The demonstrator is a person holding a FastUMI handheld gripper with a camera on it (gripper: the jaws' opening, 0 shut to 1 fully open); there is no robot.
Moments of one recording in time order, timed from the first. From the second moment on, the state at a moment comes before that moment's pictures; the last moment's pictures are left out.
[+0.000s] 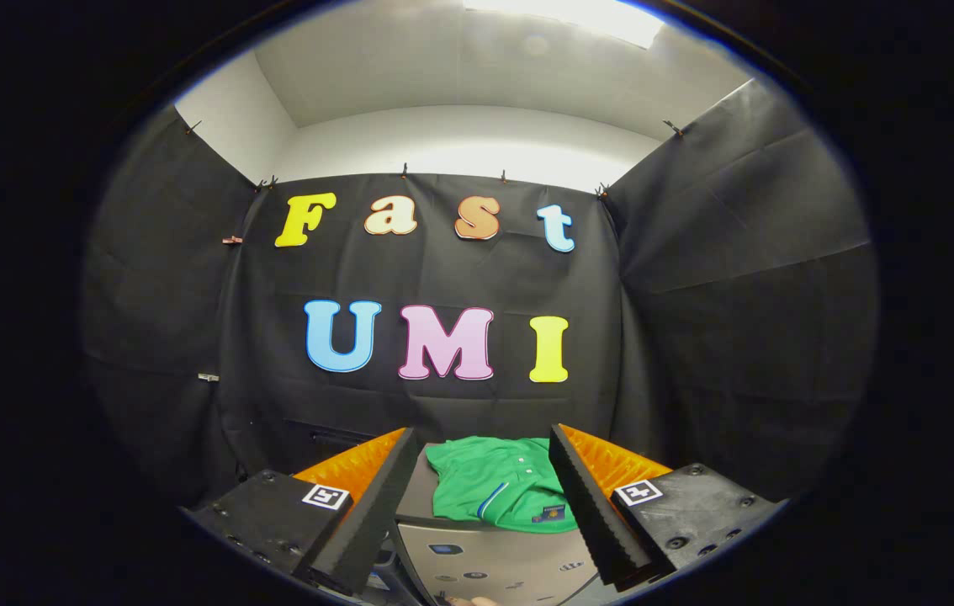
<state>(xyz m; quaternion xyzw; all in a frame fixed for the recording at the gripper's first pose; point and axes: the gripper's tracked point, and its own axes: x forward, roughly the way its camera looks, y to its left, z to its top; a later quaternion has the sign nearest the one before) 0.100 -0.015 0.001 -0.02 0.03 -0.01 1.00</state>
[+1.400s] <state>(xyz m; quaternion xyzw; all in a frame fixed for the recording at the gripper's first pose) 0.340 -0.103 -0.219 -0.03 0.40 -0.06 0.91</state>
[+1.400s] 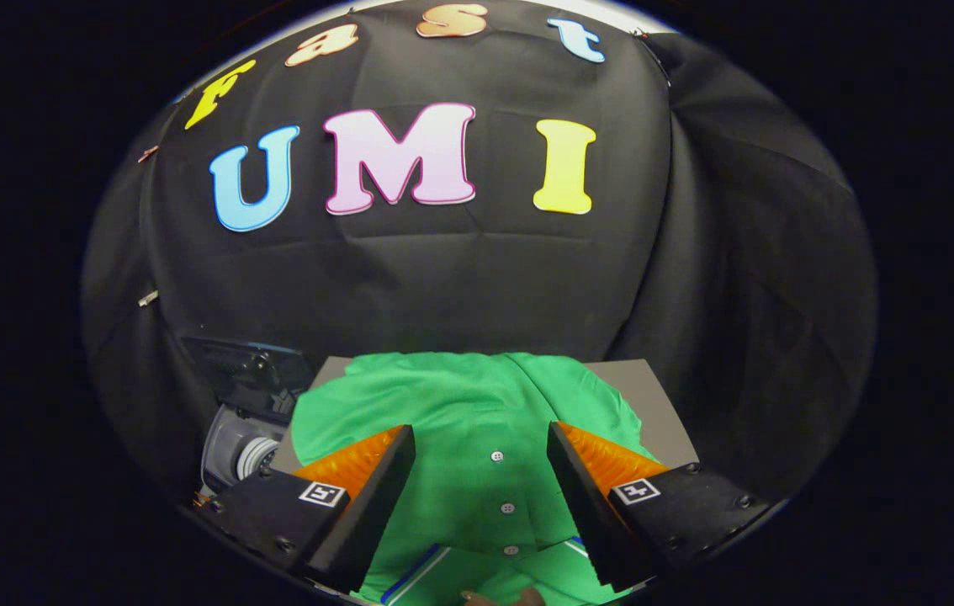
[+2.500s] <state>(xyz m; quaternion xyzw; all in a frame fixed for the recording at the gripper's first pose) 0.346 -0.120 -0.264 -0.05 0.49 -0.07 0.87</state>
